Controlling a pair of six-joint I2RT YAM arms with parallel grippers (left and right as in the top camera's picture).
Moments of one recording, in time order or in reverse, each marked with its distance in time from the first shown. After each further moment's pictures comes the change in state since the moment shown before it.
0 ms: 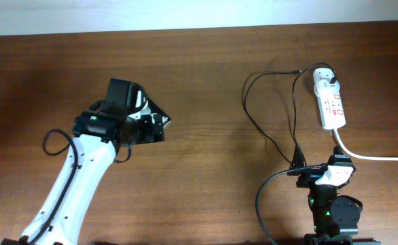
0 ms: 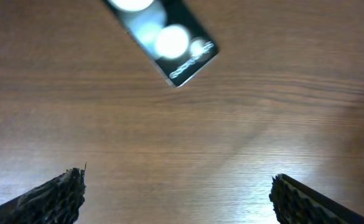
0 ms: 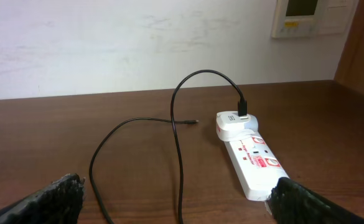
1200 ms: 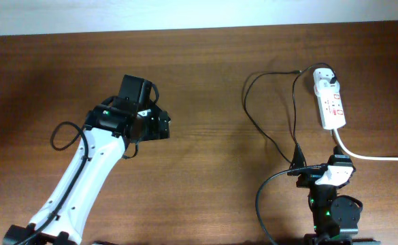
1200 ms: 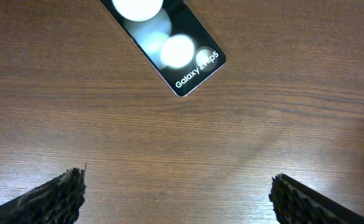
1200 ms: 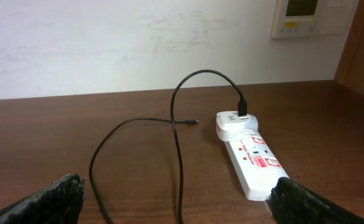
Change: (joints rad) left arm -0.053 0.053 0.031 0.002 -0.093 -0.042; right arm 0.000 0.000 0.000 0.000 0.000 0.000
